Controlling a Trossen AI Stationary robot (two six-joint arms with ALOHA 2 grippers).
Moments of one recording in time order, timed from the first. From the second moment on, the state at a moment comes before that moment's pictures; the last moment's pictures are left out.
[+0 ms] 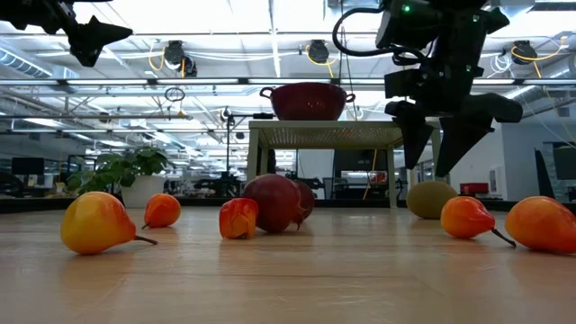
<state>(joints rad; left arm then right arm) 0.03 0.19 0.47 -0.37 0.00 -0.27 0.00 1.43 0.89 -0.75 0.16 -0.30</state>
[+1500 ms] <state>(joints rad) 0.03 0.19 0.47 -0.37 0.00 -0.28 0.00 1.43 0.79 -0.67 0.20 -0.30</state>
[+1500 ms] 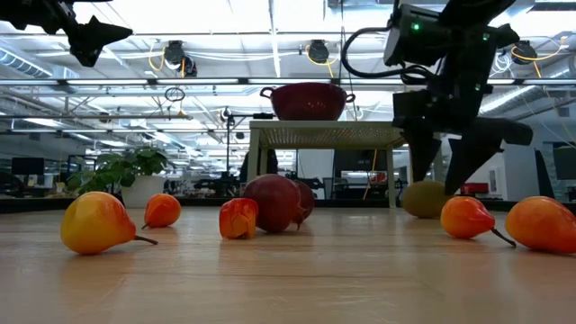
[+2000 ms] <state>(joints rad) 0.03 0.19 0.47 -0.36 0.00 -0.28 -0.02 1.43 0.78 -0.62 0.13 -0.30</state>
